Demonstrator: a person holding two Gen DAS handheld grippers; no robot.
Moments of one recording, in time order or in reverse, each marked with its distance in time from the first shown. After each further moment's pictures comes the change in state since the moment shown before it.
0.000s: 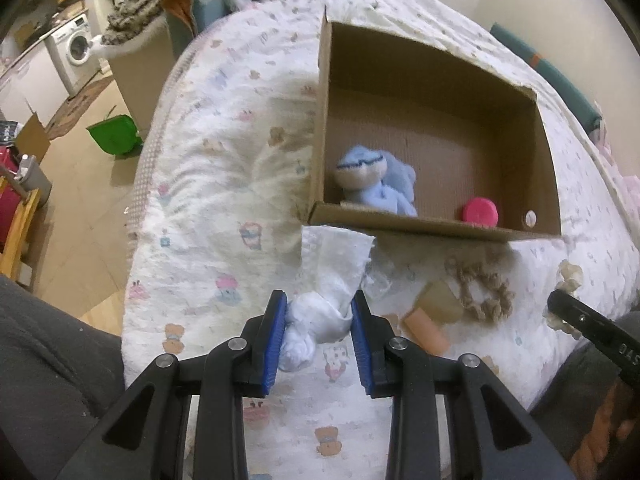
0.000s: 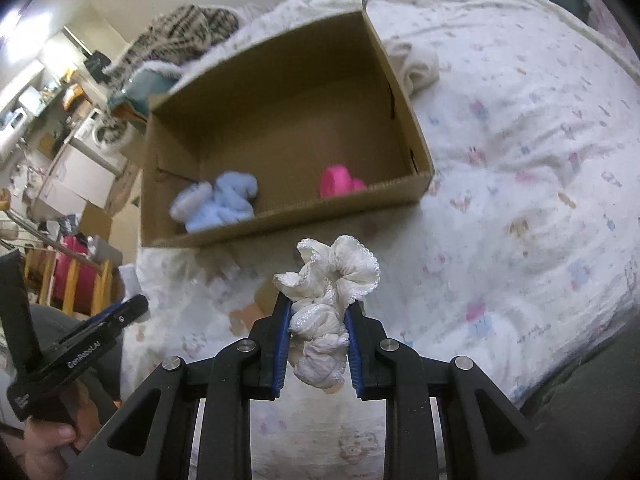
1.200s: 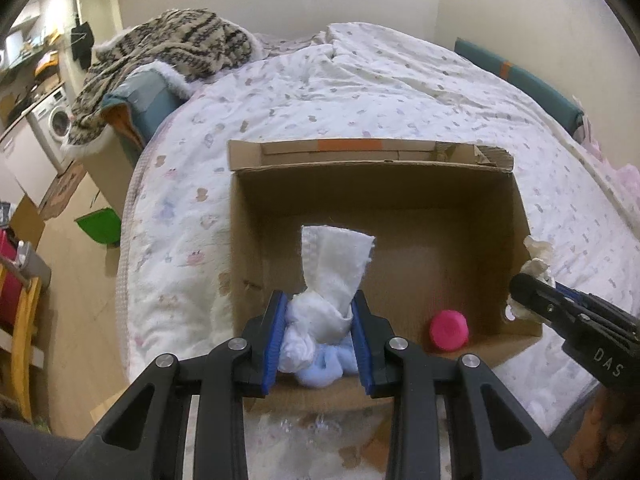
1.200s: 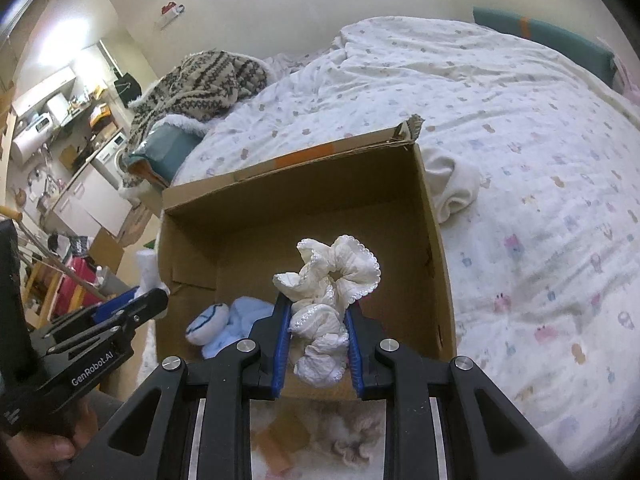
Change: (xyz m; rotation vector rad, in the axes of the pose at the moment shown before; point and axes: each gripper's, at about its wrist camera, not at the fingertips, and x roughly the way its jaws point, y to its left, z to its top) left arm 0.008 -0.078 0.111 0.173 -0.162 0.014; right arm 0.024 0.021 0.097 -0.092 -0.170 0.029
